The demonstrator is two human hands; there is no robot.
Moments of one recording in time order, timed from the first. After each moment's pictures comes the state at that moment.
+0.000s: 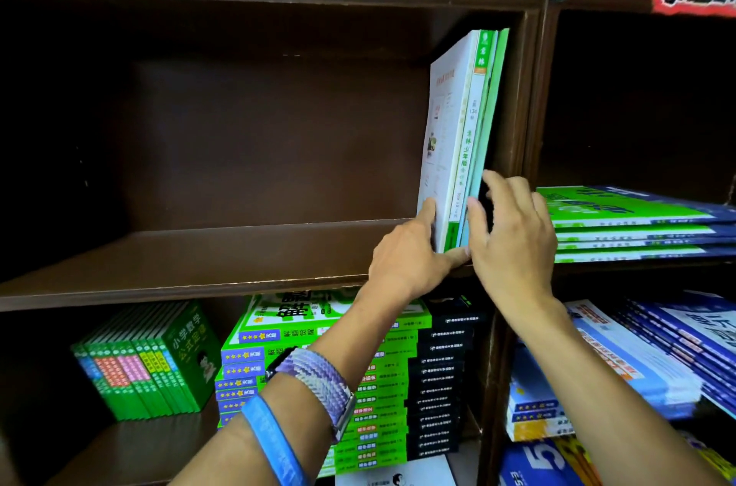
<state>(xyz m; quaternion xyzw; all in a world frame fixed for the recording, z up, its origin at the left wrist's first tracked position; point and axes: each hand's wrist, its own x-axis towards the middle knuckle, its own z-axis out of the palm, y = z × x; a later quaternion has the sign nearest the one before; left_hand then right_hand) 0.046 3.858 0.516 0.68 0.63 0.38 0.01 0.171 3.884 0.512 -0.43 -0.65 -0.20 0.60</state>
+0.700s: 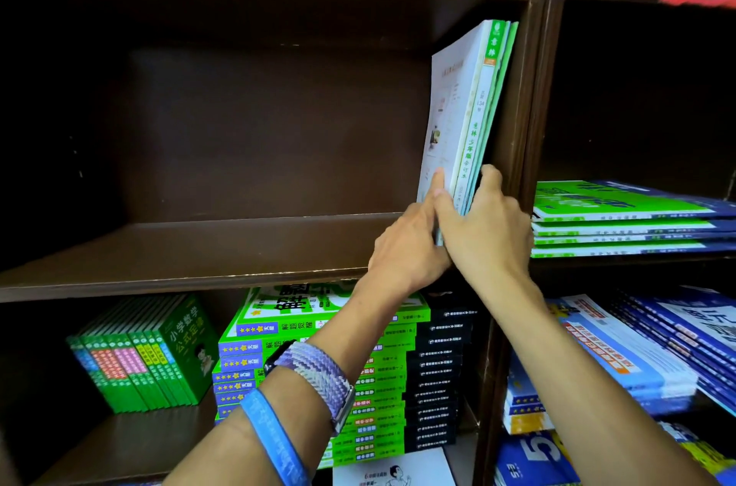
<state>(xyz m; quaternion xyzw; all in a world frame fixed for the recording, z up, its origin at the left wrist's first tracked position) 0.044 3.855 0.517 0.71 0.59 0.38 0.02 0.148 3.869 0.529 -0.56 -0.65 -0.02 0.52</state>
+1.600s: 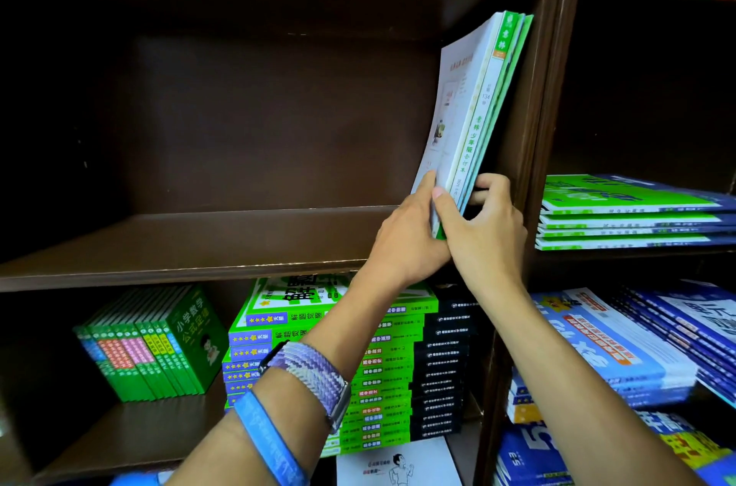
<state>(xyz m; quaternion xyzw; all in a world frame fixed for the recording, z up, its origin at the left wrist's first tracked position) 0.033 3.844 0.520 0.70 0.56 0.43 0.09 0.136 3.867 0.510 -0.47 -0.61 0.09 0.63</state>
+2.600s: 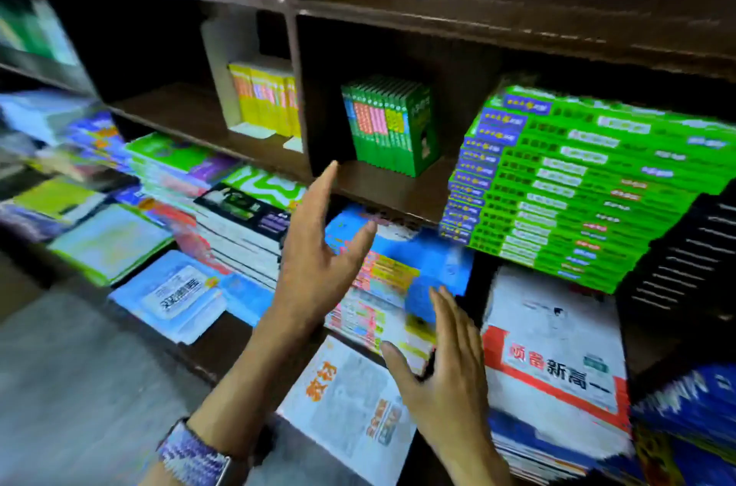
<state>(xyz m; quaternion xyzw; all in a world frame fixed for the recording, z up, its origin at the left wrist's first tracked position) -0.125 3.555 0.293 0.40 0.73 0.55 -0.11 0.047 3.633 0.197 -0.25 -0.86 0.24 0.37</state>
